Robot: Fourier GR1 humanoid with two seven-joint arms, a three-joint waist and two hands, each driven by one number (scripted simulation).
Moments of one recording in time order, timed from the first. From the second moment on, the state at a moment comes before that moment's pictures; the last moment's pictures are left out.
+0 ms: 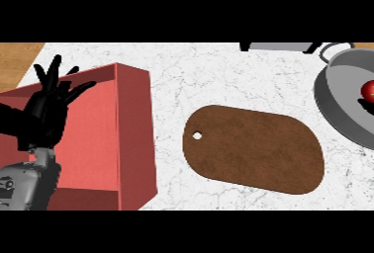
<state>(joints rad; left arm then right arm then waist) -0.27 0.27 0.03 -1.61 0.11 0.17 0.21 -0.68 -0.64 -0.49 -0.50 0.74 -0.18 -0.42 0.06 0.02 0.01</state>
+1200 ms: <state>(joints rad) -0.25 0.26 0.04 -1.64 0.13 0.17 0.22 -0.72 -0.88 -0.81 -0.17 0.38 0.36 -0.68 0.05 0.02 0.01</state>
